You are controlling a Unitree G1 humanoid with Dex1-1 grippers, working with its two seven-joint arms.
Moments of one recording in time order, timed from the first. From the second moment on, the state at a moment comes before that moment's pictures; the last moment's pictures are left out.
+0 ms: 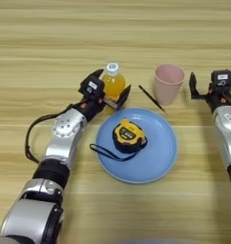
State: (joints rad) left arm -0.45 0.11 -0.03 0.69 -0.08 -0.40 -0.50; right arm -0.45 -0.17 -0.11 0.56 -0.01 -0.18 -0.02
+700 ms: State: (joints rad) left arm -0.44 0.12 -0.04 0.67 -0.07 -0.41 -0.47; right arm -0.45 -0.17 -0.11 0.55 -0.01 -0.18 -0.02
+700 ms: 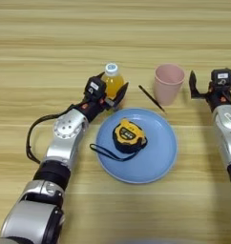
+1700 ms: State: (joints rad) left arm -0.46 0.20 0.01 0.74 -0.07 -0.44 -0.38; right arm -0.45 -0.16 -0.11 0.55 -0.01 -0.18 -0.02
